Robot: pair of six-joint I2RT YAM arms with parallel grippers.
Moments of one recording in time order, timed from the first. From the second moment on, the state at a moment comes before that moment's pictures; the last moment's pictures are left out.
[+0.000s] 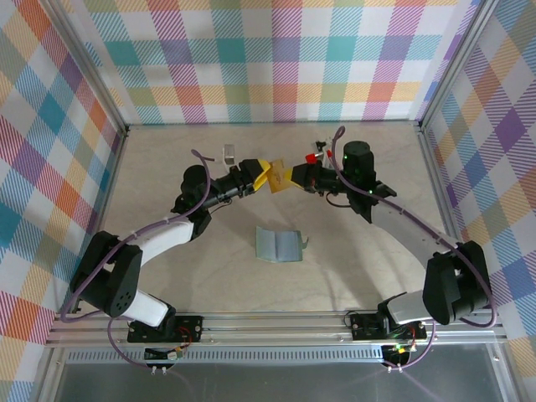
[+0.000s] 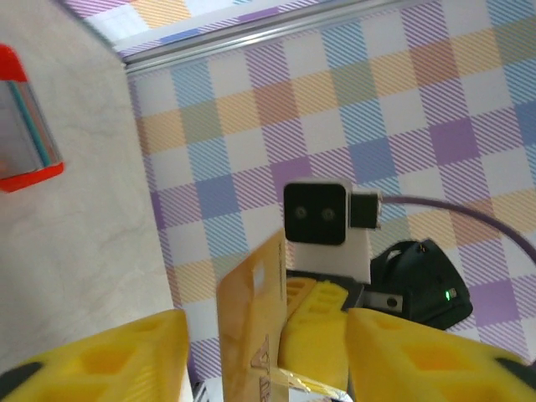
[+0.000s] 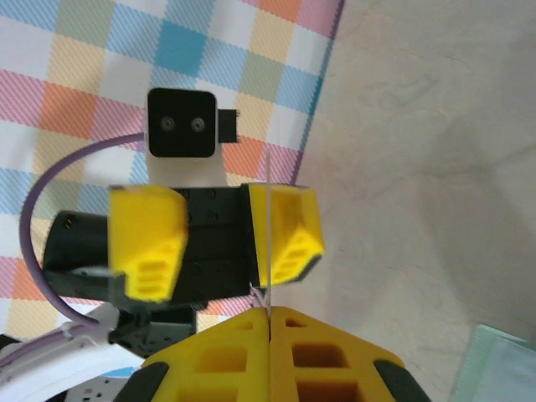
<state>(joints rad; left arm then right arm) -0.43 1.47 0.78 0.75 0.63 -1.35 0.41 1.38 0.97 0.09 -0.82 0.91</state>
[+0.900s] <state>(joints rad) -0.40 1.12 0.67 -0.16 0.51 -0.91 0.55 1.14 0.50 0.24 -0.47 0.82</state>
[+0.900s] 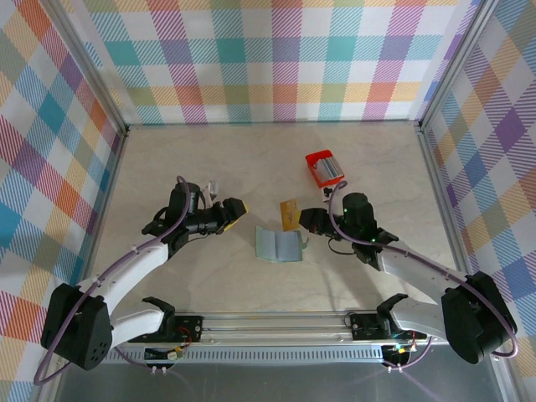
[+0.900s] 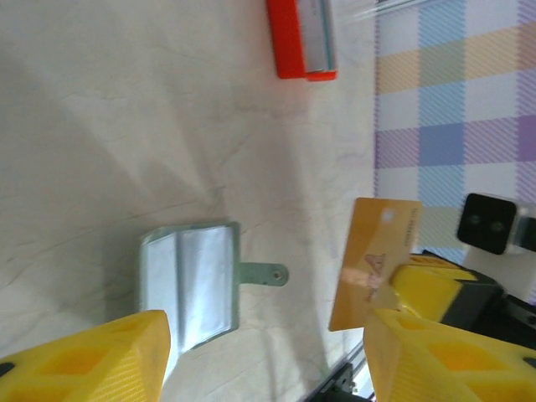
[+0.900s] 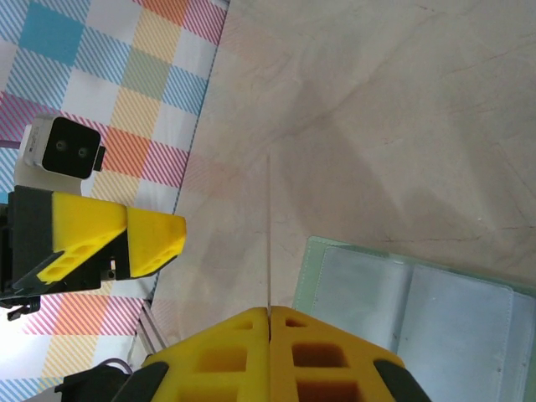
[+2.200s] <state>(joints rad) -0.58 1.41 0.70 -0.11 0.40 -0.87 0.73 1.31 0.39 0.37 -0.26 0.88</state>
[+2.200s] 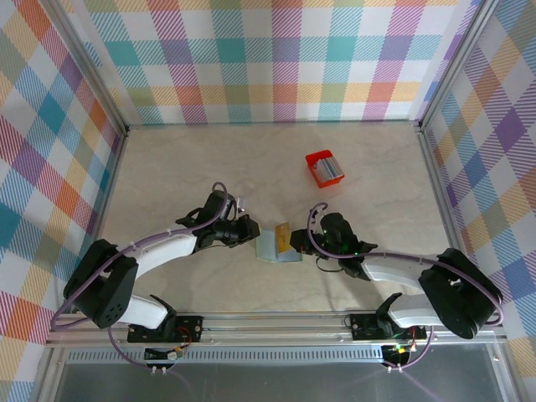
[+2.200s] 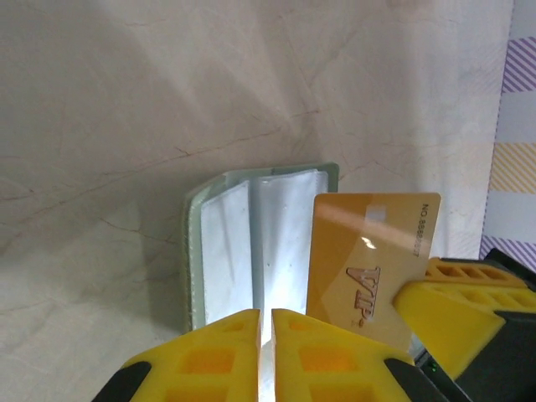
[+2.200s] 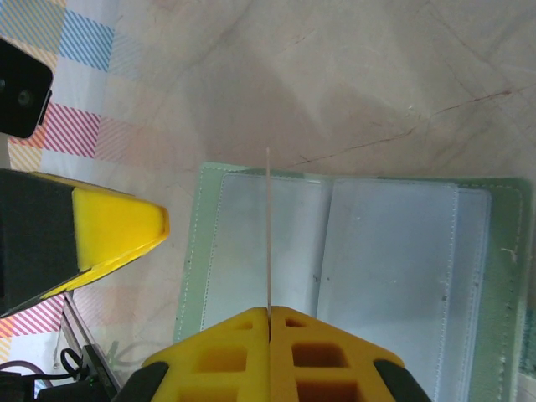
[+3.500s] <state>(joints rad) -0.58 1.51 0.67 -0.14 0.28 -0.77 0.81 1.45 0.36 0.48 -0.14 0.98</state>
